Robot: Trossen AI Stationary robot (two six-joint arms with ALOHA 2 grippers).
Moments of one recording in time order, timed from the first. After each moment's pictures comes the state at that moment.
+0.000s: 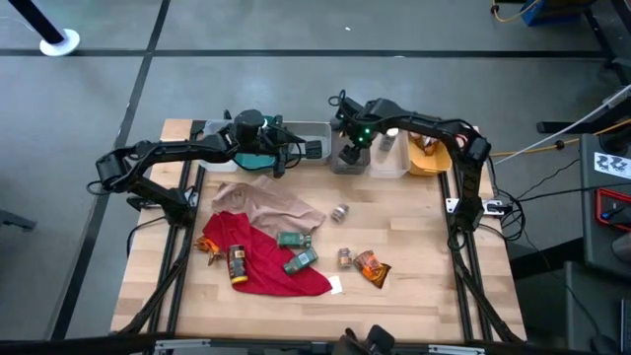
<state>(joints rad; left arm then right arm) 0.55 1.39 0.80 0.24 0.34 0.30 -0.55 1.95 1.63 -1.02 -0.03 0.07</state>
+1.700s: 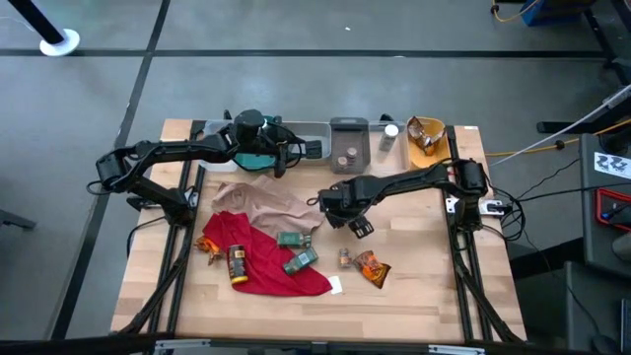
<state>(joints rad) 0.55 1.39 0.80 0.24 0.34 0.20 0.00 1.94 1.40 -0.91 0.07 -0.51</state>
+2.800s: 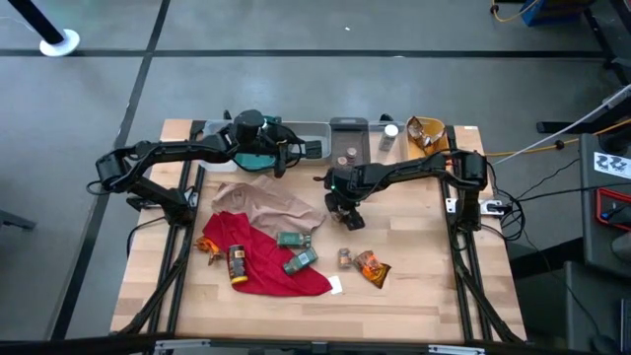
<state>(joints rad) 0.54 1.39 0.80 0.24 0.34 0.16 -0.15 1.94 1.16 -0.50 -0.24 -0.42</state>
